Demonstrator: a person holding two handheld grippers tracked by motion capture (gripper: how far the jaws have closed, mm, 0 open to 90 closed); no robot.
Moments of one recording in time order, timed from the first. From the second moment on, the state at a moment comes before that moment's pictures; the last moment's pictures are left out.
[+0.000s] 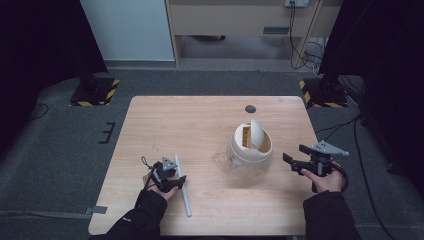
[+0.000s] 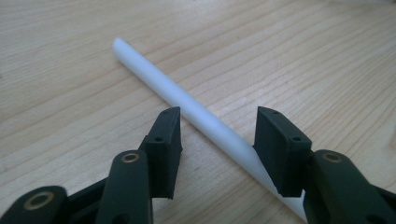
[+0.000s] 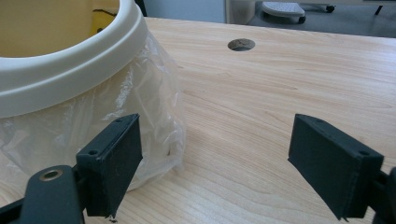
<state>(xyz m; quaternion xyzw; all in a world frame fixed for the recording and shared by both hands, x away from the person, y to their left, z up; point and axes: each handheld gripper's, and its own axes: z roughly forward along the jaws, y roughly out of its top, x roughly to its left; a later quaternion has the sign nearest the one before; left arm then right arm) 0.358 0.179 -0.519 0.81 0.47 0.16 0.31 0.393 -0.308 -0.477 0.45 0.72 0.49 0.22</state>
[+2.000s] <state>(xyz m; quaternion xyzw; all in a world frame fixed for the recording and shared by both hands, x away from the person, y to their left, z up) 0.321 0.151 -0.407 0.71 0.28 0.26 0.59 0.376 -0.288 -0.406 0.39 0.64 0.63 0.23</state>
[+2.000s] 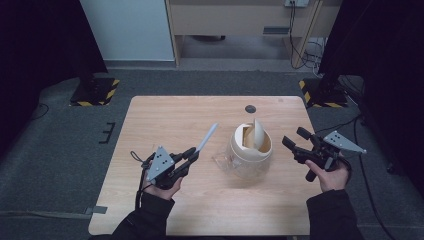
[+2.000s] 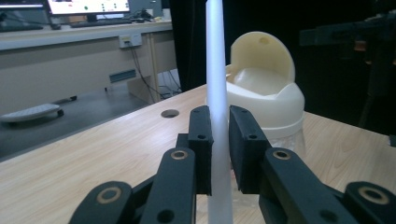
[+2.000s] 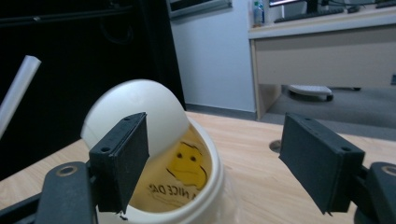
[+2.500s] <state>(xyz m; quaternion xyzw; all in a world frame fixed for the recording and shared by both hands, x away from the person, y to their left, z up) 0.320 0.100 -0.394 0.71 0.24 0.24 0.62 0.368 -0.255 -0.376 0.34 0.62 0.67 0.19</state>
